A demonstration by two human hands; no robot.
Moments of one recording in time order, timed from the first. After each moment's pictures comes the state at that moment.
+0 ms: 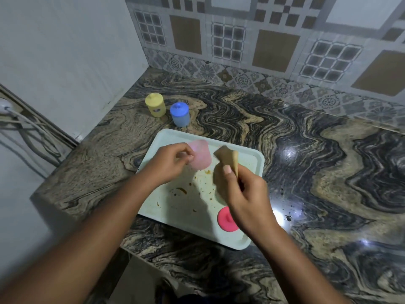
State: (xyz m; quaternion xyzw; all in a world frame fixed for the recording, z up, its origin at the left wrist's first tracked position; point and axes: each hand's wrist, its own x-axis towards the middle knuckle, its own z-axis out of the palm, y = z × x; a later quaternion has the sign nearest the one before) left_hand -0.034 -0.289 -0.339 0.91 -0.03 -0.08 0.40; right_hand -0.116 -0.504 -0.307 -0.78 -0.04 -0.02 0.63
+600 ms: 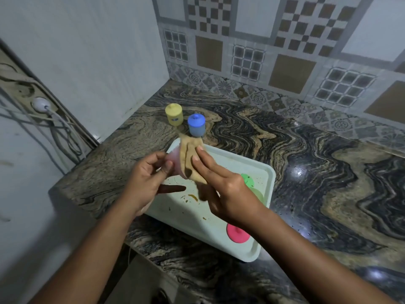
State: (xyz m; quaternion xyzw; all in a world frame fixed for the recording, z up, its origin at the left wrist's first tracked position) left_hand -0.112 -0.266 -0.284 0.66 0.10 0.02 0.75; right_hand -0.085 -0.469 -0.308 -0.81 -0.40 -0.10 0.41
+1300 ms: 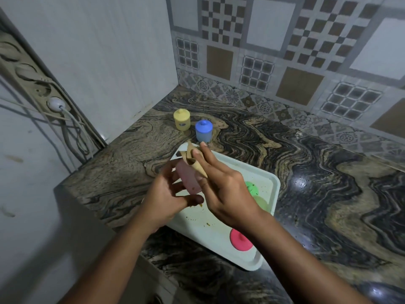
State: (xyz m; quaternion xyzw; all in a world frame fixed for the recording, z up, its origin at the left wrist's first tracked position) left_hand -0.124 -0.280 -0.298 0.67 0.07 0.00 0.73; right_hand -0.083 -0.448 -0.281 -0.81 -0.36 -0.03 0.46
